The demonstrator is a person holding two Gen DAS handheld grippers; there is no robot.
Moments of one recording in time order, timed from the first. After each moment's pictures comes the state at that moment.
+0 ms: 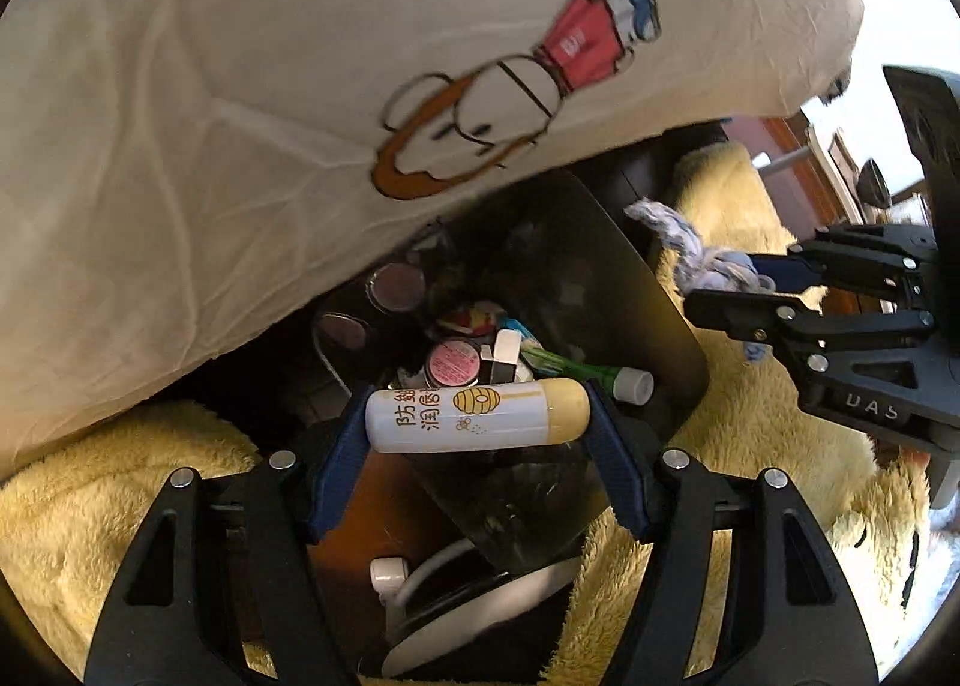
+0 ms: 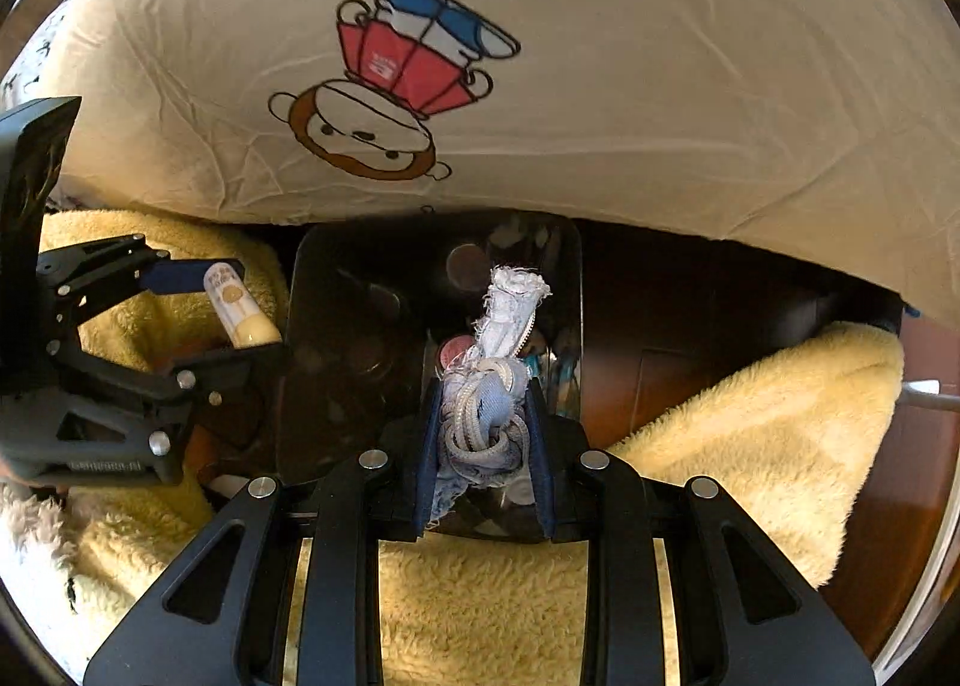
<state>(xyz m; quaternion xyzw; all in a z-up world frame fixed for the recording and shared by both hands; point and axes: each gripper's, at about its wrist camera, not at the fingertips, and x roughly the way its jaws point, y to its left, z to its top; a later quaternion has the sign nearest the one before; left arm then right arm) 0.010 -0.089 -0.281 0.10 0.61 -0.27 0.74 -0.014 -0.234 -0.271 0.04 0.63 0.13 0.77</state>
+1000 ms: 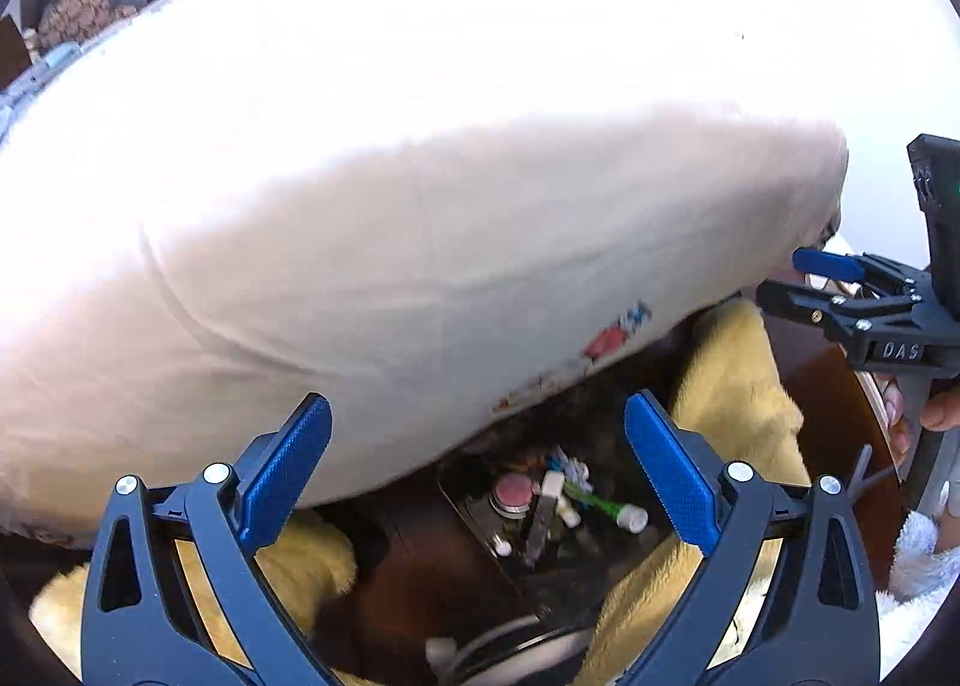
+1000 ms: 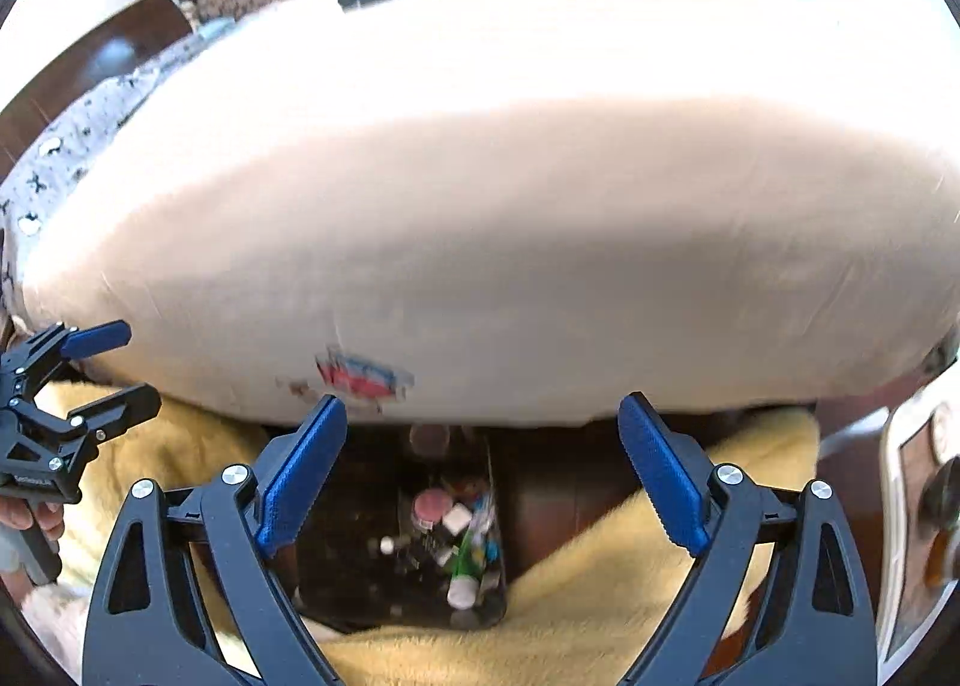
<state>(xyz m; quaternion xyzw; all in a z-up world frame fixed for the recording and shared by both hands) 0.030 -0.052 -0.142 0.07 0.47 -0.22 0.85 0.002 -0.293 -0.153 0.07 0.47 0.04 0.88</state>
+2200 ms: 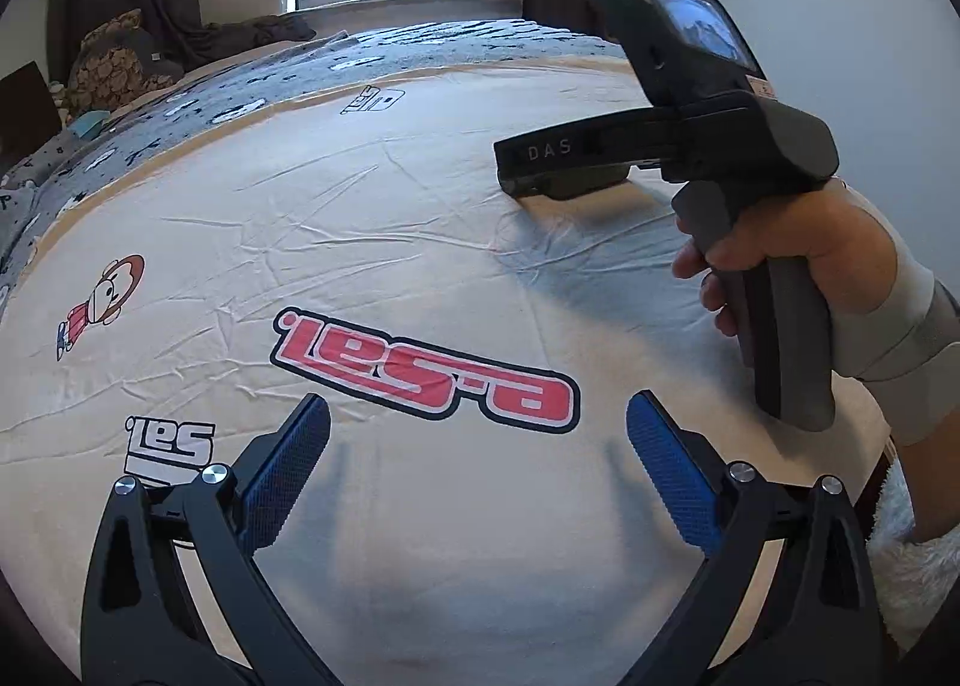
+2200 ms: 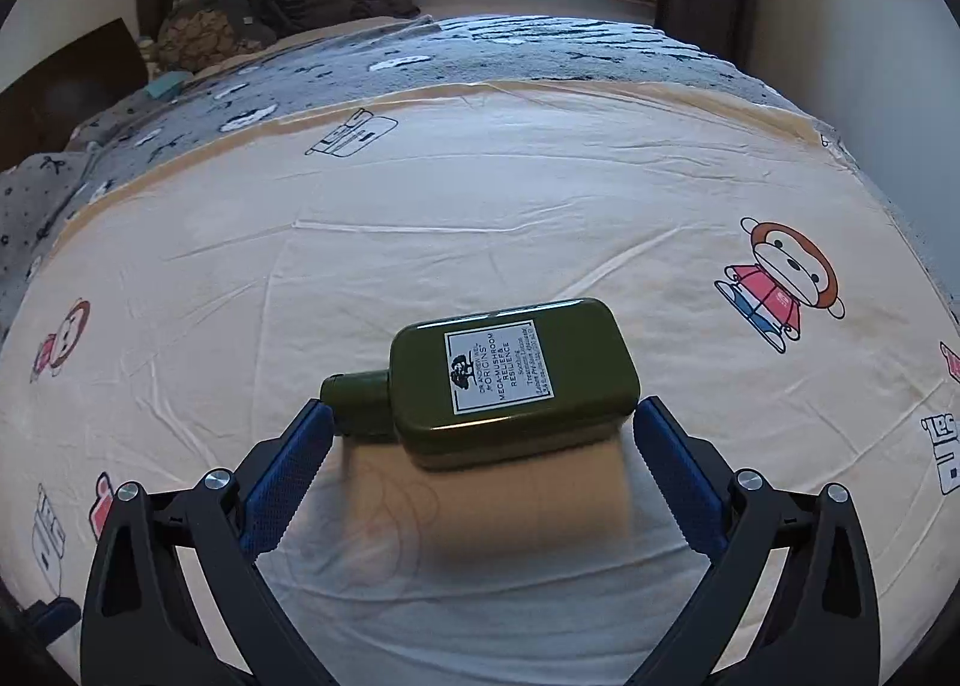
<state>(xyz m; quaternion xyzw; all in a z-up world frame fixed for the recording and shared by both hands) 0.212 -0.023 -0.071 0.07 0.40 -0.19 0.90 0.343 -0.177 -0.087 0.03 0.43 -0.01 0.90</state>
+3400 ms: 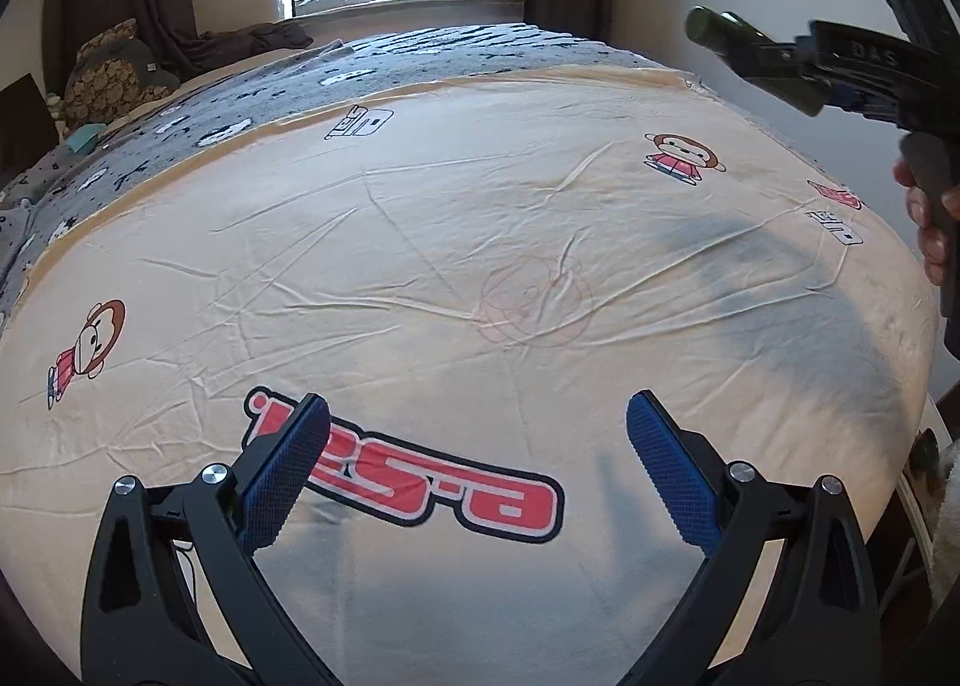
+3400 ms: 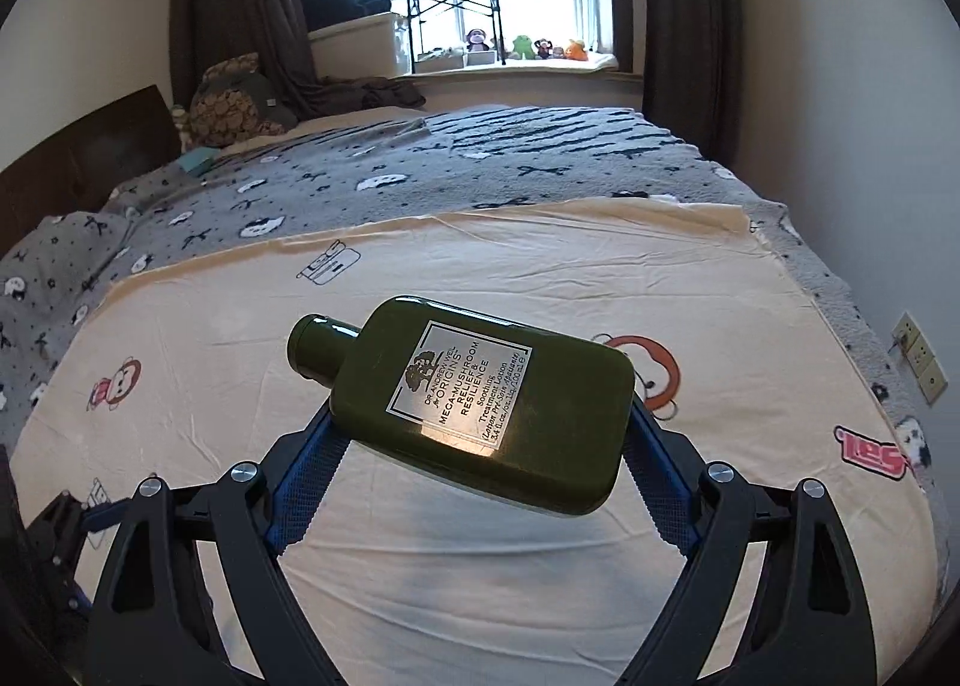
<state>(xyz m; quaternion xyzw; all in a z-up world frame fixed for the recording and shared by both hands) 0.242 -0.052 -0.063 0.08 0.40 -0.18 0.90 0.278 -0.292 0.011 0.03 0.34 0.02 0.94</state>
